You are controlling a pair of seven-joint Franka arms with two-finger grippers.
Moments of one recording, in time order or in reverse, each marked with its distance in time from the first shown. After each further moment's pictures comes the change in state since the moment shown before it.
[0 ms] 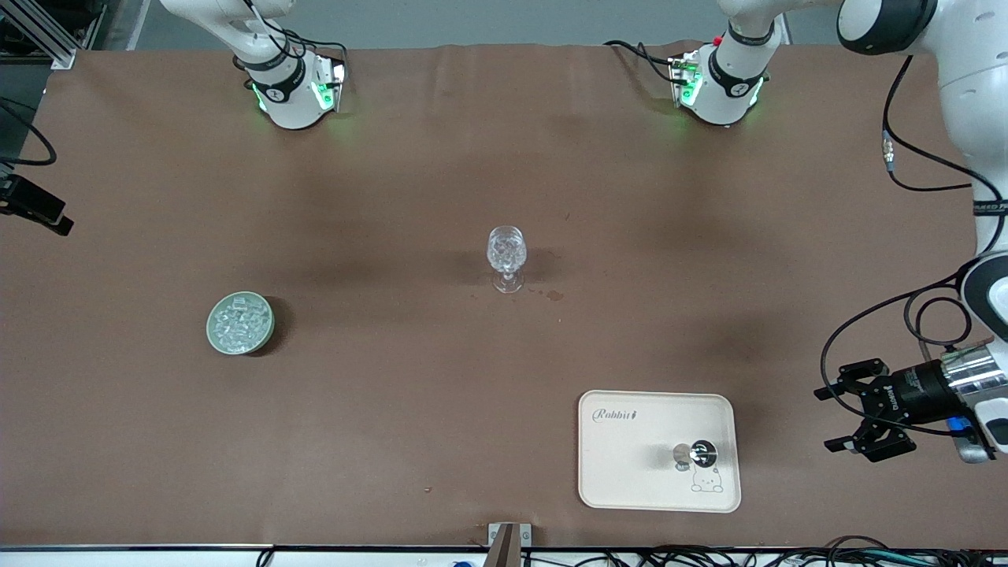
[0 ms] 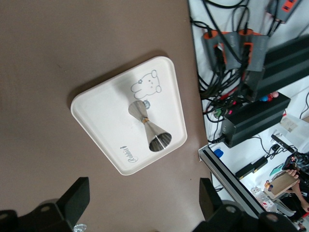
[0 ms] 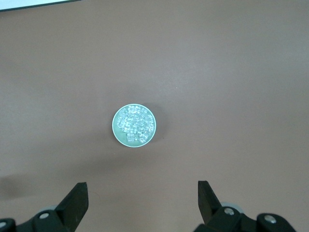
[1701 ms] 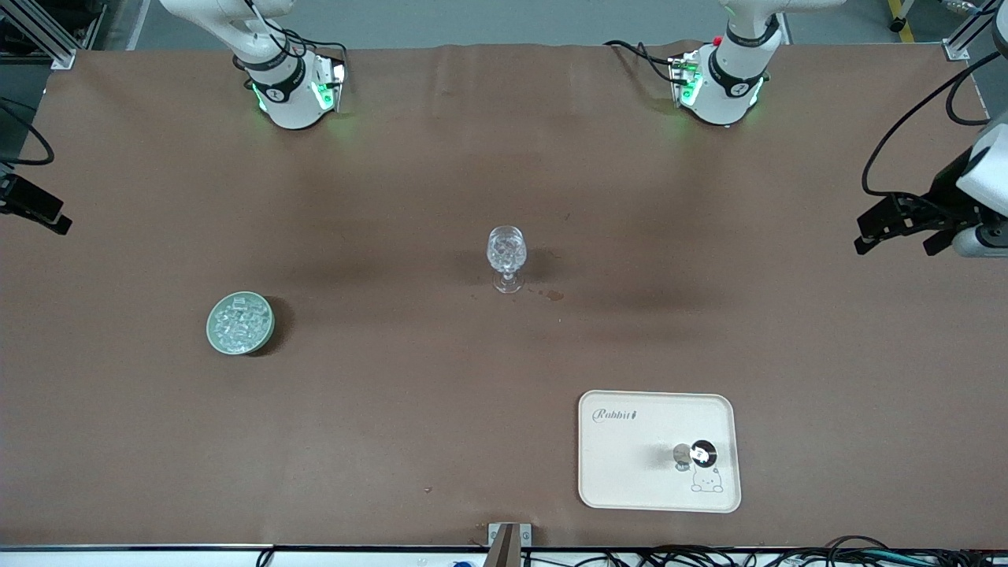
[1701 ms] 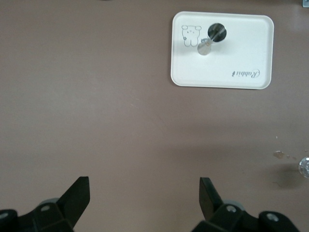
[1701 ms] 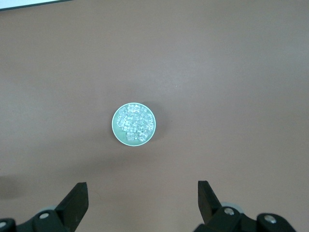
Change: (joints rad) left arm -0.256 -0.746 0.143 -0.529 0.614 -0.180 0.731; right arm 0.008 0.000 -0.012 -0.001 0.004 -0.004 0.000
